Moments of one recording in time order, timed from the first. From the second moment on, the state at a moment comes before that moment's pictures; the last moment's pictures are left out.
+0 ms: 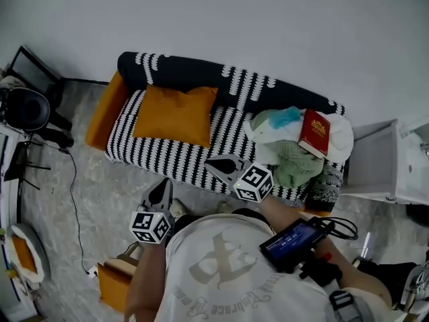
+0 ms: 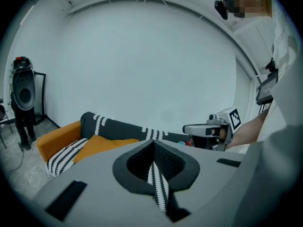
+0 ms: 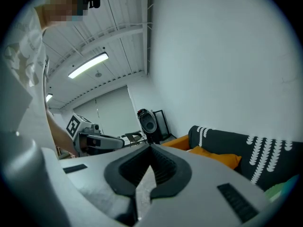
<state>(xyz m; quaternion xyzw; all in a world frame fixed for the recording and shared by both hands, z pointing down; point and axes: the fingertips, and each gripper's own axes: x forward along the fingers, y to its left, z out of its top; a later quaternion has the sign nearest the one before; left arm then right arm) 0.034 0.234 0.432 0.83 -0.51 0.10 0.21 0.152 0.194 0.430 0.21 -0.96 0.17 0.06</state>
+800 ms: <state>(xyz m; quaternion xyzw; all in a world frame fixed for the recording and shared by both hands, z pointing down) -0.112 0.187 0.435 0.83 -0.50 0.10 0.22 0.034 0.154 0.440 0.26 -0.94 0.19 0.10</state>
